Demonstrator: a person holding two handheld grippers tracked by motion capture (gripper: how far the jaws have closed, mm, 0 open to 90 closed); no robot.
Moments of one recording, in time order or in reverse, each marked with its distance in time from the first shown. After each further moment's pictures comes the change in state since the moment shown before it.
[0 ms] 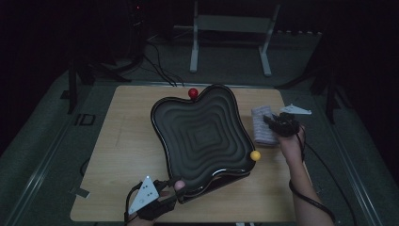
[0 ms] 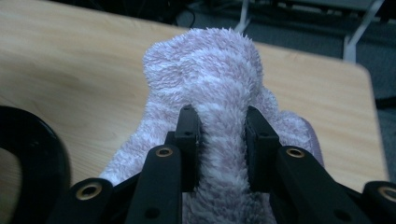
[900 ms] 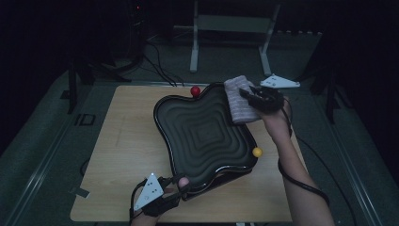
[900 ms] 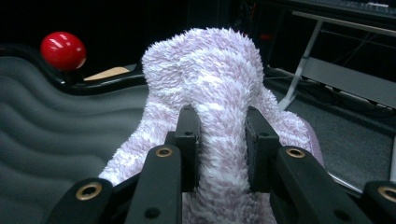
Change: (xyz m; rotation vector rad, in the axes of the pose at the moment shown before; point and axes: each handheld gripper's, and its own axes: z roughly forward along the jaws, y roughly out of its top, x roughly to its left) left arm 0.002 0.001 0.013 -0.013 -0.009 0.008; right arm 0.088 0.115 -0.019 -0.179 0.193 -0.188
